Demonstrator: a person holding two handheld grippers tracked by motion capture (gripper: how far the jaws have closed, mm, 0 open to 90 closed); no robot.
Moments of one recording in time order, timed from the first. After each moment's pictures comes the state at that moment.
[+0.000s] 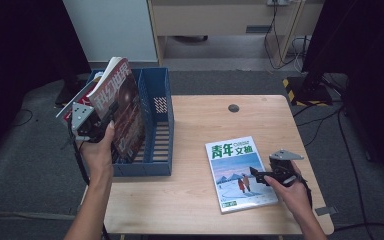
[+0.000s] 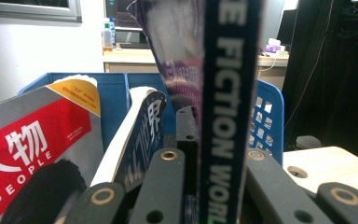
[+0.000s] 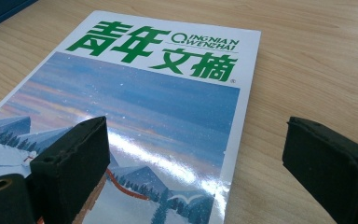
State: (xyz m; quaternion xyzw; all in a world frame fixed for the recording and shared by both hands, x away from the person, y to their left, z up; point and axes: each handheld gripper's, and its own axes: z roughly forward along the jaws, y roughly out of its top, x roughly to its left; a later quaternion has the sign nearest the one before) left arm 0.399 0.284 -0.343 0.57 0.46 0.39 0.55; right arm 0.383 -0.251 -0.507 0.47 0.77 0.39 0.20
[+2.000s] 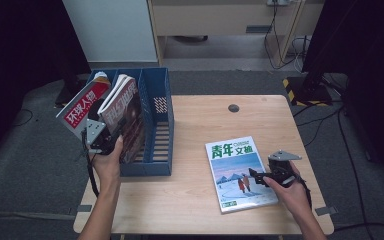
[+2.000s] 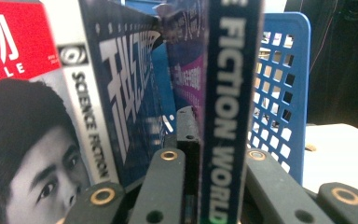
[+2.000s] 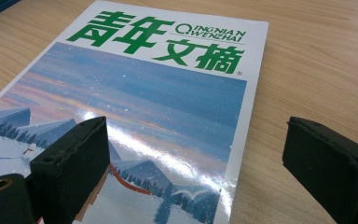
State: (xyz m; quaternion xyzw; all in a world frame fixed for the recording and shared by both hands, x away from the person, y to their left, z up) left arm 0.403 0.284 -0.411 0.58 0.47 0.38 0.54; right arm 0.383 -0.248 -0.511 0.46 0.77 0.39 0.19
